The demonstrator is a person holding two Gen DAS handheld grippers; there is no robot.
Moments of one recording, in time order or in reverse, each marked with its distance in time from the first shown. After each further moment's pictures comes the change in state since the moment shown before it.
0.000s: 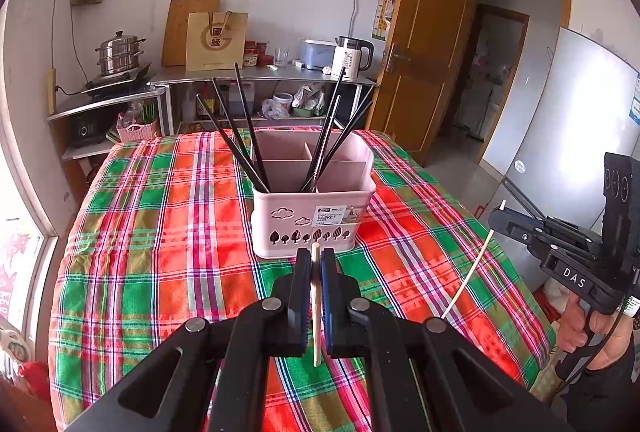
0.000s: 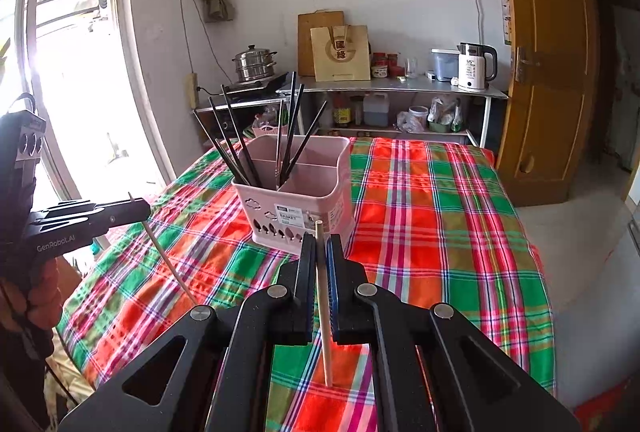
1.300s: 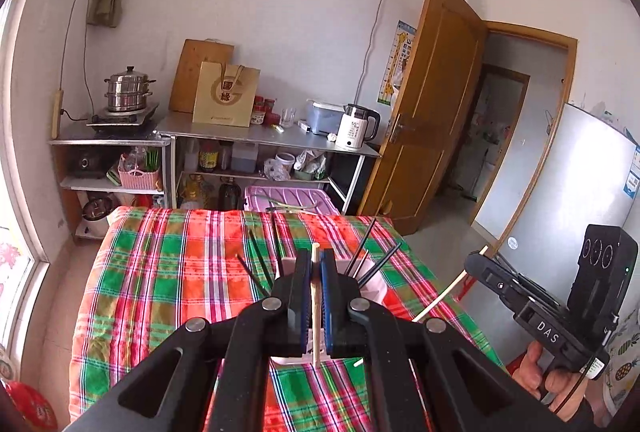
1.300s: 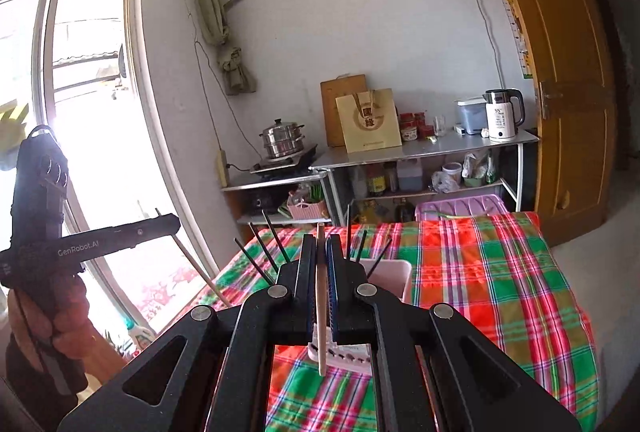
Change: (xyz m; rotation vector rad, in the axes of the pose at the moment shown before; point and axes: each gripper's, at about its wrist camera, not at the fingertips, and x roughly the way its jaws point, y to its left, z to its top) left arm -0.027 0.045 0.119 -0.078 -0.201 -0.037; right arm 0.021 0.022 0.093 0.093 -0.249 0.139
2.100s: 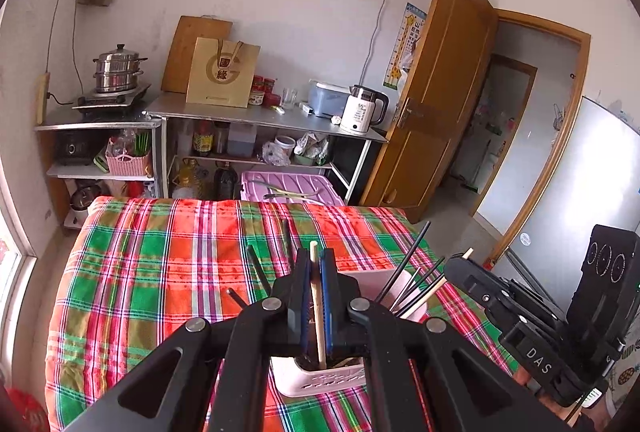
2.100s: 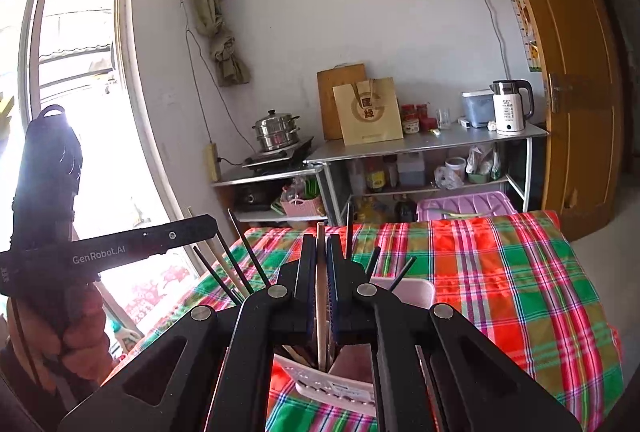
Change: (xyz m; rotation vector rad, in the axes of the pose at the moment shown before) left arm 0.099 0.032 -0.006 -0.025 0.077 -0.014; right arm 0.079 -0.008 -0.016 -0.008 0.032 -0.015
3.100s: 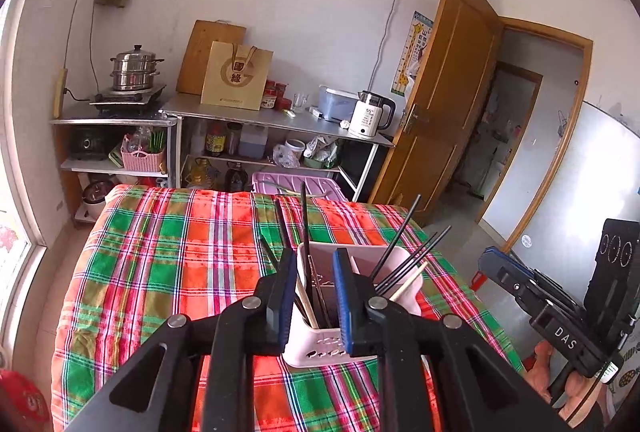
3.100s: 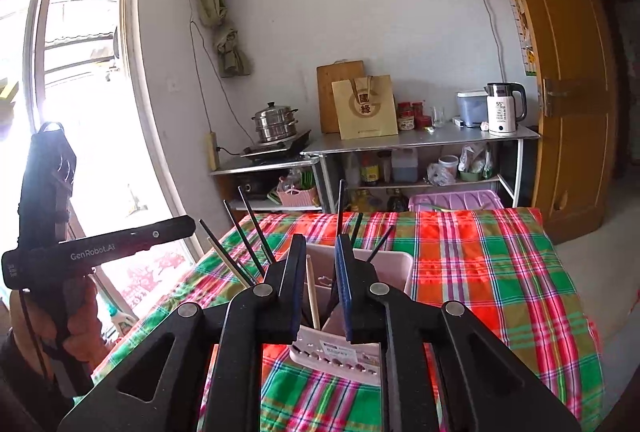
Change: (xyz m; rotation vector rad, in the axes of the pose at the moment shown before) left arm -0.053 0.000 -0.031 -0.018 -0.047 0.029; right arm -0.048 0.004 -0.011 -0.035 0.017 -0.023
